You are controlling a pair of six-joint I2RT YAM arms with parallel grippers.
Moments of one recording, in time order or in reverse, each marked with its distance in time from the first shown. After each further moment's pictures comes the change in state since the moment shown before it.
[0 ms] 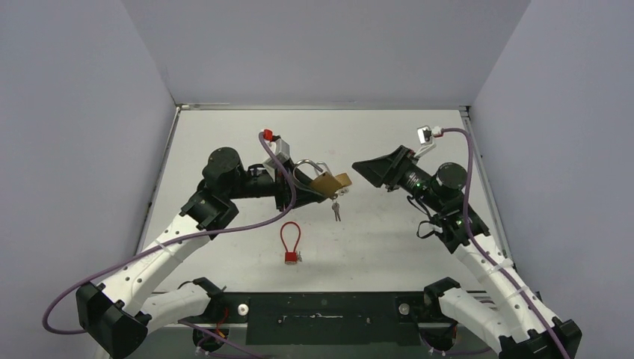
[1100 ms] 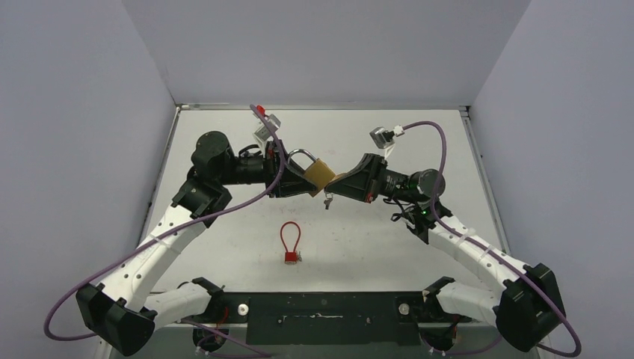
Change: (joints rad) left arm 0.093 0.060 0.143 -0.097 0.154 -0.366; right arm 0.163 0.225 -0.005 0.600 -0.361 0.267
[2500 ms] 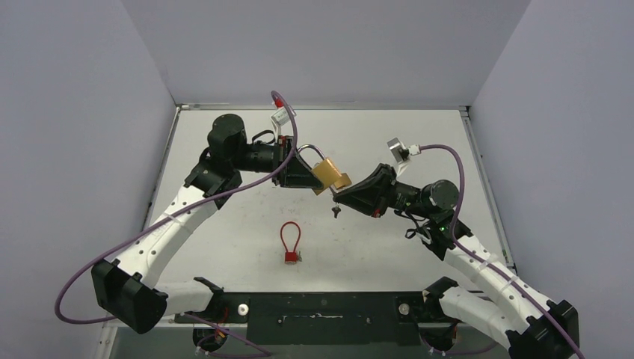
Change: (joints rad) left arm 0.015 0.140 0.103 -0.056 0.113 -0.181; right arm -0.006 -0.205 -0.072 -0.230 0.066 -0.368
